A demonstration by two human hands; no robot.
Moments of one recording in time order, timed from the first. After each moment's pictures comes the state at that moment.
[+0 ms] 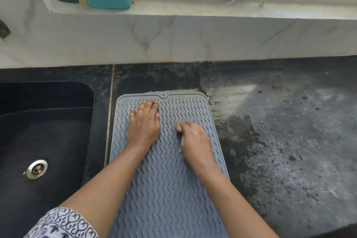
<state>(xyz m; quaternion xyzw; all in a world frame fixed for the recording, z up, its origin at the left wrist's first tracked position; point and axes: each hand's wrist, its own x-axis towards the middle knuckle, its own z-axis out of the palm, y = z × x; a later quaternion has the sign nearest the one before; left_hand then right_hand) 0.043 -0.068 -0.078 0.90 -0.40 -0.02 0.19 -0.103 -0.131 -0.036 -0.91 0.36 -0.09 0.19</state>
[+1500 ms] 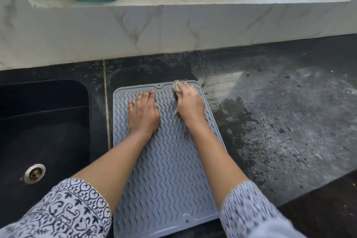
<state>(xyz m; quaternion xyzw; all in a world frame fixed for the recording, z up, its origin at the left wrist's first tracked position) 0.043 -0.067 -0.077 0.89 -0.42 -0.03 0.16 -0.057 -0.157 -0.023 -0.87 0.44 -0.15 0.19</state>
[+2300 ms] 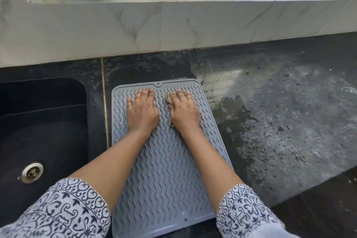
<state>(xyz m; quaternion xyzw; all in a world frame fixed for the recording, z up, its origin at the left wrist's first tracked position) 0.044 -0.068 -0.078 0.89 -0.42 -0.03 0.17 -0.059 -0.143 -0.056 -0.90 0.42 -0.04 0.13</state>
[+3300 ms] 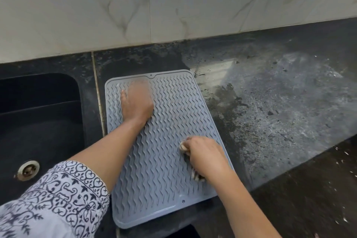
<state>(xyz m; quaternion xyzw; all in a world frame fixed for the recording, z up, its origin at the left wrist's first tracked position) 0.044 -0.068 -0.077 0.89 -0.43 -0.03 0.18 -0.176 -0.047 -0.002 -0.90 0.39 0.12 0.14</state>
